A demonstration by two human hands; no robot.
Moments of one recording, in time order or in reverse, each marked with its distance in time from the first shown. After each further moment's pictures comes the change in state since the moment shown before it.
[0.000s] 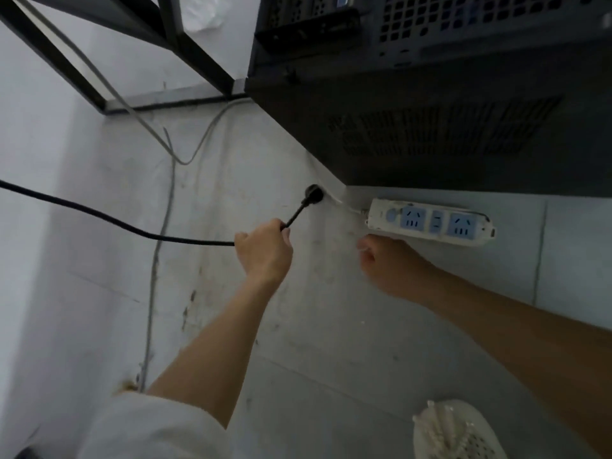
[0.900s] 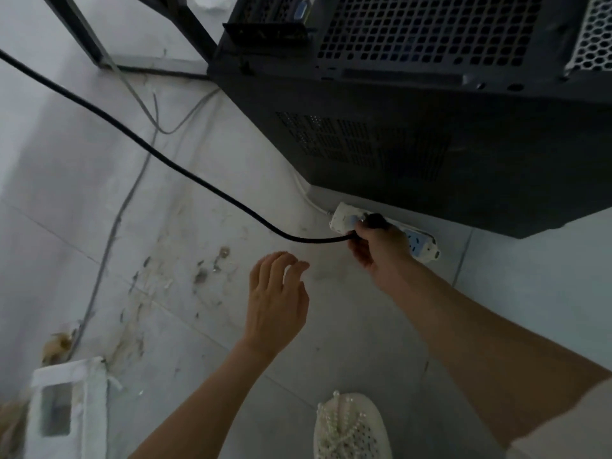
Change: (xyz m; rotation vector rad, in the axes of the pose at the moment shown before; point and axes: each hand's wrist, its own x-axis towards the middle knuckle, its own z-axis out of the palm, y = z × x) left_hand -0.122 0.068 0.054 -0.286 0.539 0.424; right_hand 0.003 0.038 -0.041 1.205 0.285 0.440
